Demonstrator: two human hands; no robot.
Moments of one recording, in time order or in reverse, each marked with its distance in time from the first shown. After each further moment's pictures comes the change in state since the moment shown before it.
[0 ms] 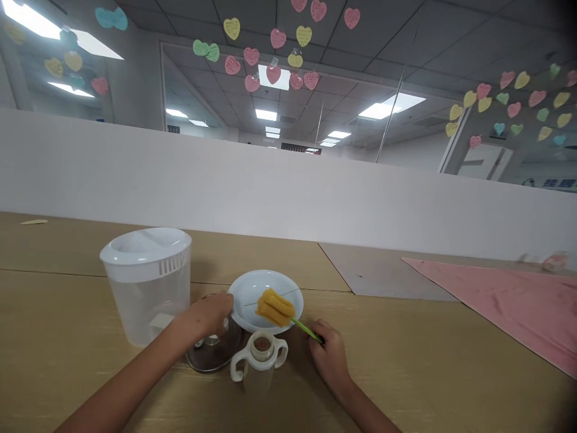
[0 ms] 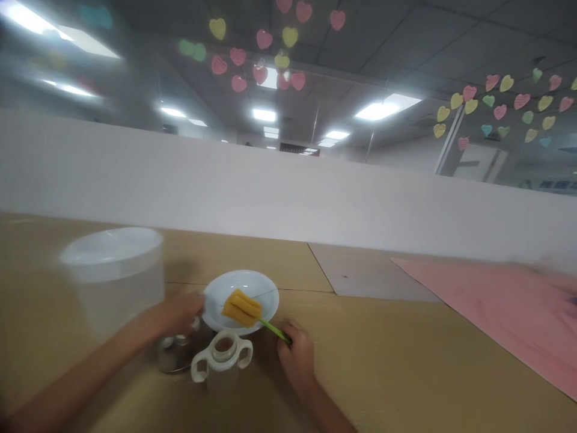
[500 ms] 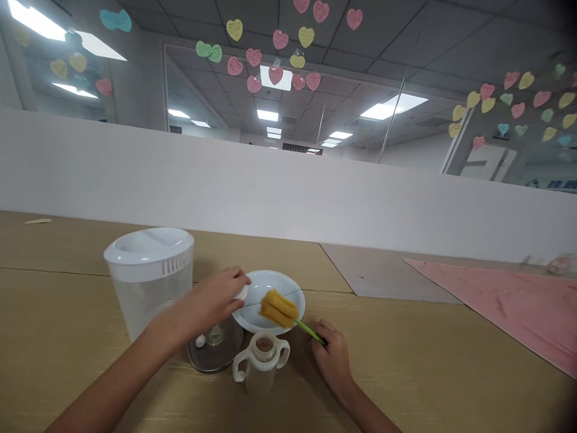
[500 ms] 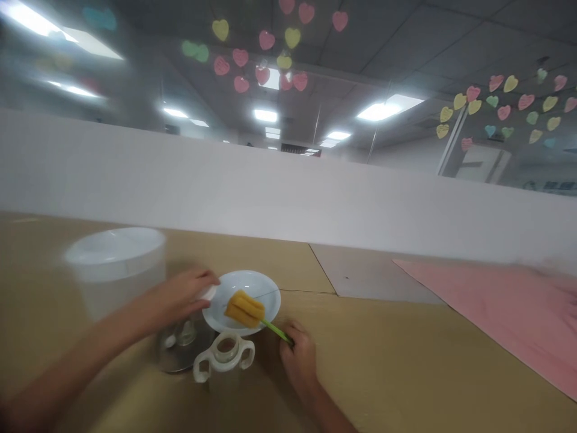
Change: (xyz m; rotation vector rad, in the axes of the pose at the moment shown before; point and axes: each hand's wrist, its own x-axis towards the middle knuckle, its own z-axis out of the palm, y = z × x) left_hand -0.037 0.019 -0.053 -0.185 0.296 0.209; right_hand -0.001 0.000 -0.001 0.021 0.019 -0.029
